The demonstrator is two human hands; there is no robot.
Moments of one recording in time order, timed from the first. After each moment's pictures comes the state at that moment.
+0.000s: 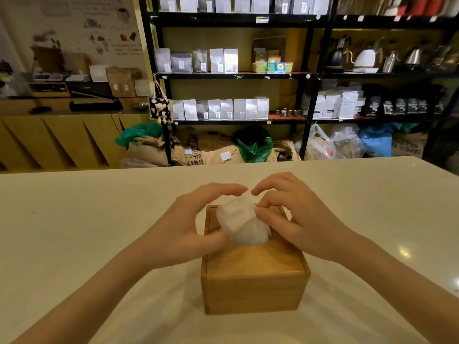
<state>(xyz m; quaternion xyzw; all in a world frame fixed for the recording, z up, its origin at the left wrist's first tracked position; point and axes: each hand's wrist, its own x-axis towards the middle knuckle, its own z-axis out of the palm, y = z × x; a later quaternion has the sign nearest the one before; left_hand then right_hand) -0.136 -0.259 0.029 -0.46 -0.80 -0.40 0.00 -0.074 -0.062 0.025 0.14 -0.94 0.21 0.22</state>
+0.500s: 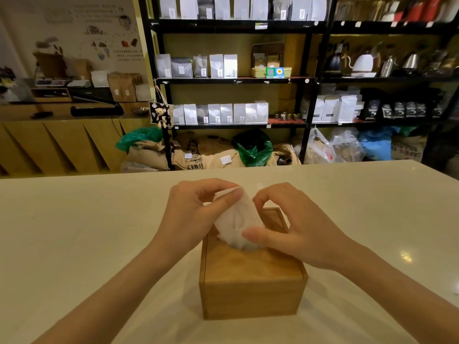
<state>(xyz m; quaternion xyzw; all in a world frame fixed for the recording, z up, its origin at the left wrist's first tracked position) -0.135 -0.234 0.036 -0.37 -0.74 -0.55 0.12 -0.064 -0.068 0.031 0.09 -0.94 0.27 0.17</state>
